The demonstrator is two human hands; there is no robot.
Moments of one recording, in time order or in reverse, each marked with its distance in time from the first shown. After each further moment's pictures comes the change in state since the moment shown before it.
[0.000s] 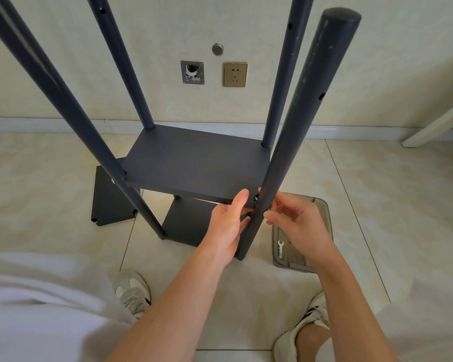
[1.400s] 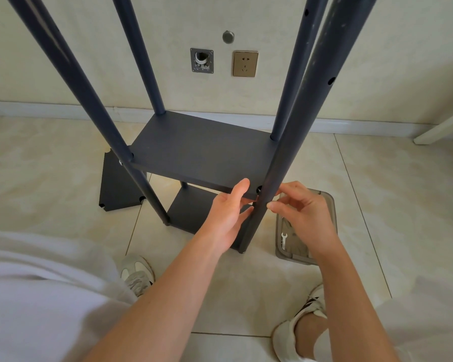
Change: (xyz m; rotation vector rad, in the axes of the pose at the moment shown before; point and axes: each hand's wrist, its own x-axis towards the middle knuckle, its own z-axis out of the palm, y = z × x) left_hand -0.003 0.003 -0.006 0.105 0.011 0.000; right_hand -0.004 -0.003 0.002 0.044 0.069 0.018
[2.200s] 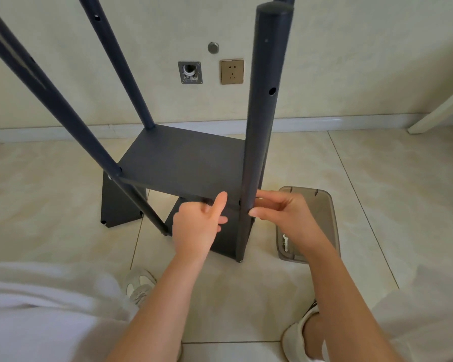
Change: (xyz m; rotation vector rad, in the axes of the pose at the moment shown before) left_hand -0.035 0.019 -0.029 0.714 0.414 0.283; right_hand 0.007 0.000 0.010 0.224 -0.157 0.087
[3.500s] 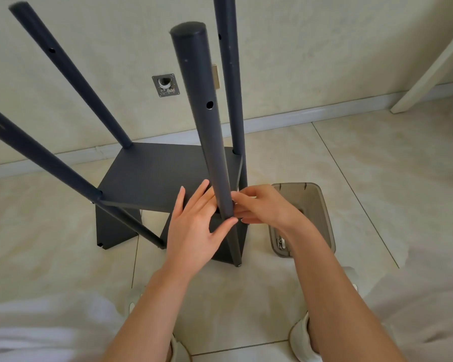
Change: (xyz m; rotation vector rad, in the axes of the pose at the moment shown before) left_hand 0.010 -0.007 0.003 0.533 -0.043 0.933; right_hand 0.024 -0.022 0.001 -0.232 -0.014 0.330
